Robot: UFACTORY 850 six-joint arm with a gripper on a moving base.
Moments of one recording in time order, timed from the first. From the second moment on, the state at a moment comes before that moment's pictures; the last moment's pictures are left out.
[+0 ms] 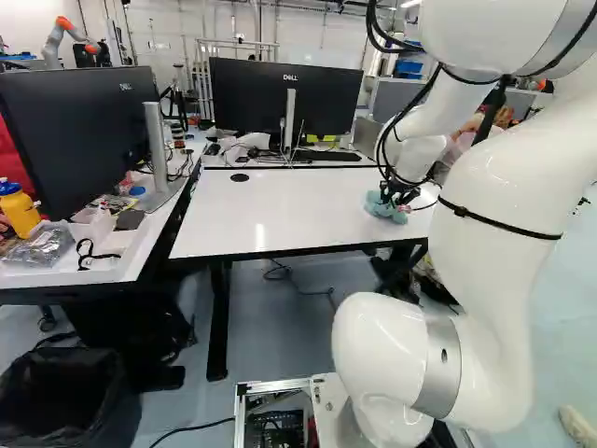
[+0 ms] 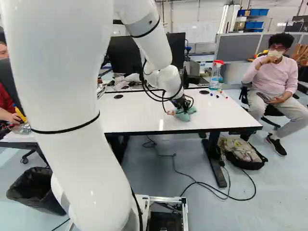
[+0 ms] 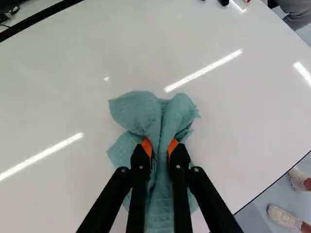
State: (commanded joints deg) arm -26.1 -10.6 -47.6 0.1 -2.6 0.0
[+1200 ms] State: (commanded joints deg) arm -21.6 -11.0 -50.8 0.1 -3.8 0.0
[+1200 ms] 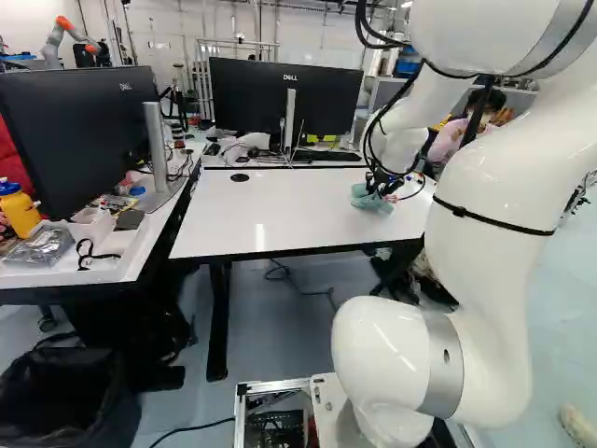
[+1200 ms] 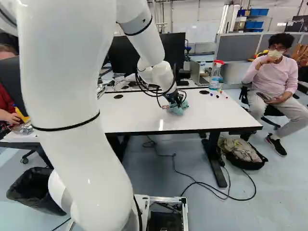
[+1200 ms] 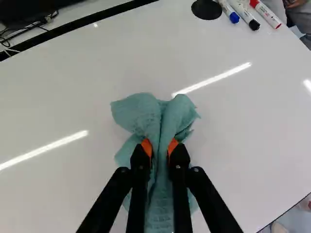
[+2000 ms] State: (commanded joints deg) arm -19.8 3.8 -41.0 0.1 -14.0 0.0
